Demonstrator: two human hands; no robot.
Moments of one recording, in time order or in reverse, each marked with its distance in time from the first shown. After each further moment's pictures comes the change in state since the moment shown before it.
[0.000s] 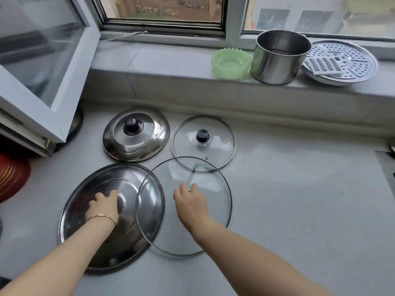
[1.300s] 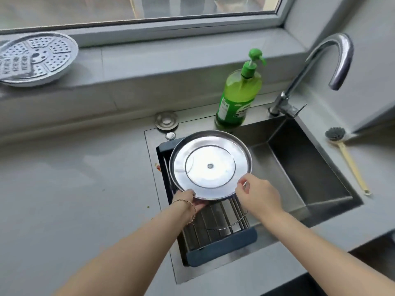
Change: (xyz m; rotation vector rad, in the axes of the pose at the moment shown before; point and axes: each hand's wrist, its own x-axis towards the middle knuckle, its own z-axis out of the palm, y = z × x) left_hand -0.395 0.699 0.044 -1.544 -0.920 -0.081; right_hand -0.412 0.623 -0.085 0.401 0.214 0.834
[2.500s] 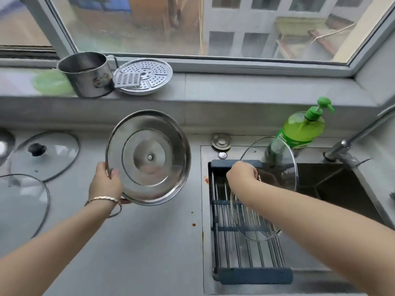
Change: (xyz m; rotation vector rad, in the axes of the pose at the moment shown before) left_hand -0.103 0.123 -0.209 0.546 0.742 0.812; right_hand 0.062 -0.171 0.007 -1.107 -0.312 -0.378
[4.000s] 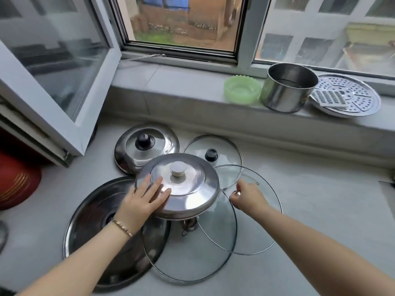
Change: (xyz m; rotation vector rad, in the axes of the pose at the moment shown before) left_hand 0.286 -0.320 -0.344 0.924 0.251 1.252; right_hand 0.055 -0.471 -0.234 1.000 0.205 -0.105
